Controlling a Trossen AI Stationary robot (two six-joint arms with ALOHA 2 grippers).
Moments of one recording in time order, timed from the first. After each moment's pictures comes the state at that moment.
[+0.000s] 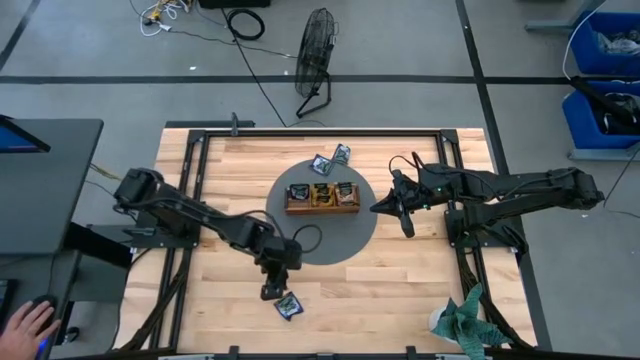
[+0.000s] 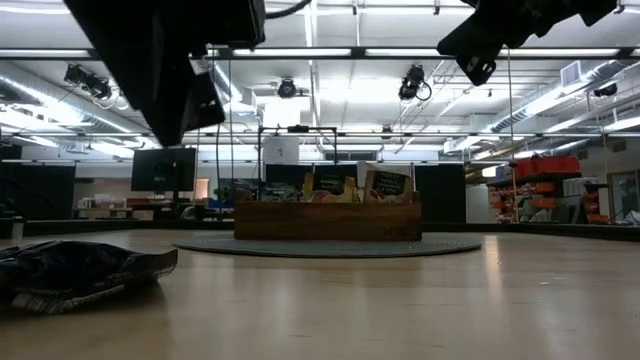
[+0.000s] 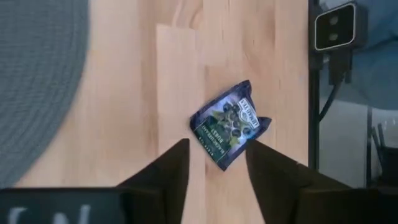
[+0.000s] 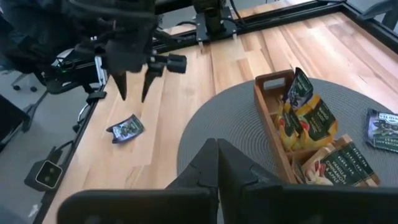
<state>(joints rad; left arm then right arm) -0.33 1.64 1.09 -0.49 0.26 -0.44 -0.03 0.90 0.68 -0.20 -0.15 0.20</state>
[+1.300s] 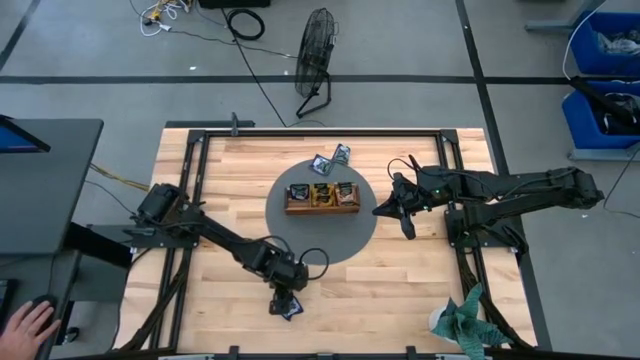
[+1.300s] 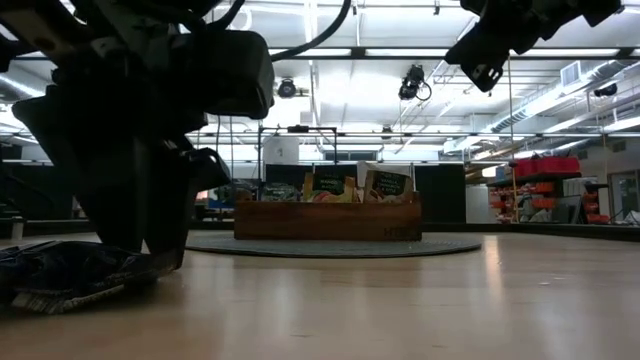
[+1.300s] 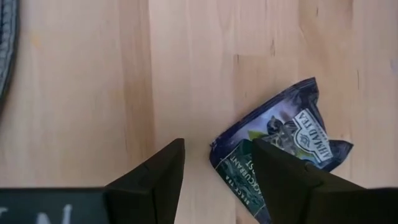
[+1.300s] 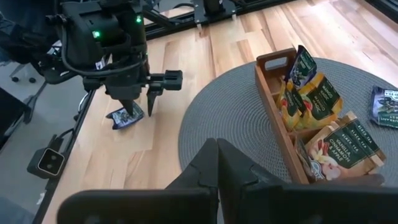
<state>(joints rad) -0.44 1.88 1.09 -0.32 0.13 -0.46 -0.02 0.90 0.68 -0.26 -0.15 0.23</state>
